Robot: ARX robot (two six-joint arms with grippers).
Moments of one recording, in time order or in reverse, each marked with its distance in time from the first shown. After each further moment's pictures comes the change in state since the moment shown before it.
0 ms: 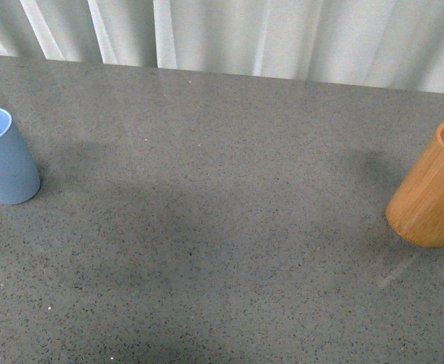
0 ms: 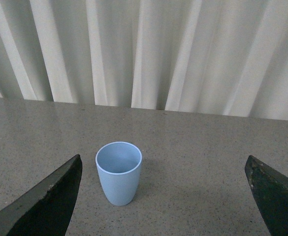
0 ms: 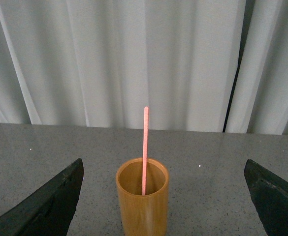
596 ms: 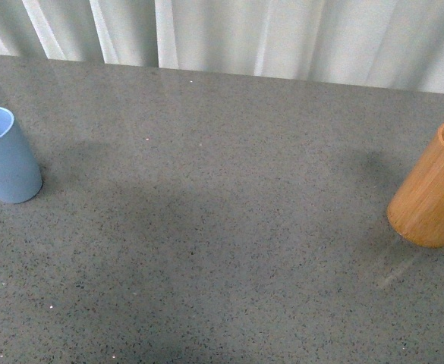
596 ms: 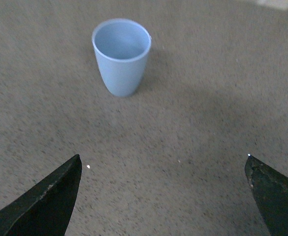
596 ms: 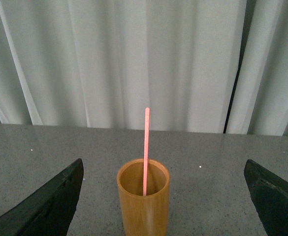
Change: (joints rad) left arm -0.038 0.398 0.219 -0.342 -0.045 -0.111; right arm 0.000 0.000 0.000 0.000 0.000 0.000
